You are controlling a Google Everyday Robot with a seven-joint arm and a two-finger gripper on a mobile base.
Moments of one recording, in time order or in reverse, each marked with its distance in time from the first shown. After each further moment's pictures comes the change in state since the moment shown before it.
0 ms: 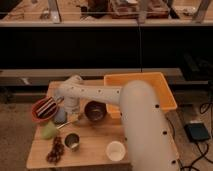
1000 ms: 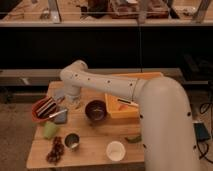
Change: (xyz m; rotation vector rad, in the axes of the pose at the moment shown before) arm -0.006 -0.008 -0.137 0.192 -0.049 -0.029
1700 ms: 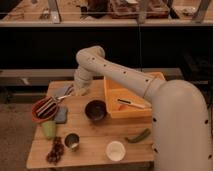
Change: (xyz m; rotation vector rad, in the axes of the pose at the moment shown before) arm 0.052 -0.028 -0.038 0.051 -0.107 0.086
